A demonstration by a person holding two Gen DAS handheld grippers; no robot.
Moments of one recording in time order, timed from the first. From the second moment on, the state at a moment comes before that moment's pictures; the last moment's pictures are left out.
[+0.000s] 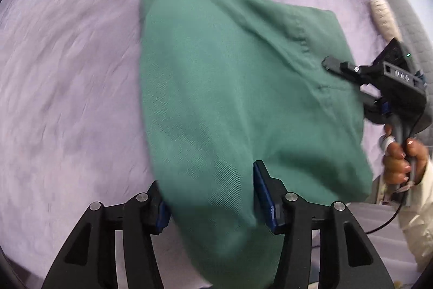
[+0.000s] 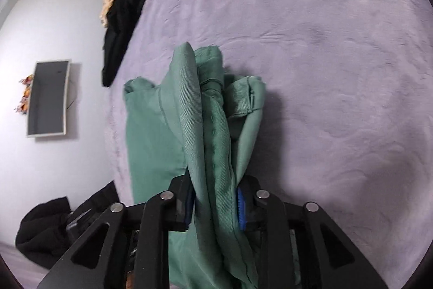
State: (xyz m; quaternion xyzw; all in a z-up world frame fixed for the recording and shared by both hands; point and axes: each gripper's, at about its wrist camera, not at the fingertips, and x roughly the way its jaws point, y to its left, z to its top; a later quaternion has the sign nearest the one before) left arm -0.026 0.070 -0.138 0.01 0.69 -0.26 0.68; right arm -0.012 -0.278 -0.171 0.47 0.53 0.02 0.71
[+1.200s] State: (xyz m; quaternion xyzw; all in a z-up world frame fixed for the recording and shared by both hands) left arm -0.080 0.084 -0.119 0.07 0.67 -0.23 0.70; right arm -0.137 -0.223 -0.172 0.39 0.62 -0.03 0.68
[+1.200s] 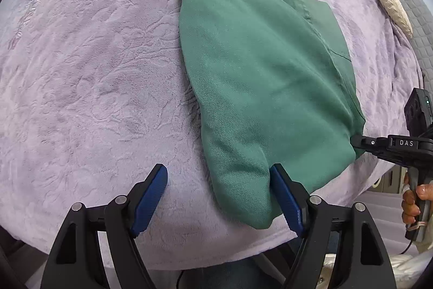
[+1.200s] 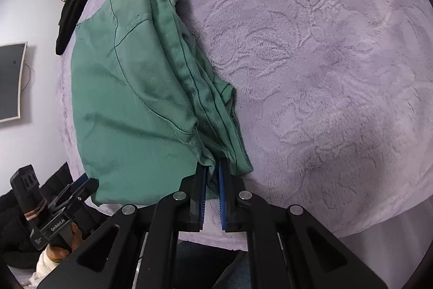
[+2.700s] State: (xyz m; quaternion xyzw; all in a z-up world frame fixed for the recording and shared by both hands) left arm -0.071 0.088 -0.098 0.11 0.66 -0.14 0.73; right arm -0.133 -0.233 -0.114 0.27 0.64 -0.11 0.71
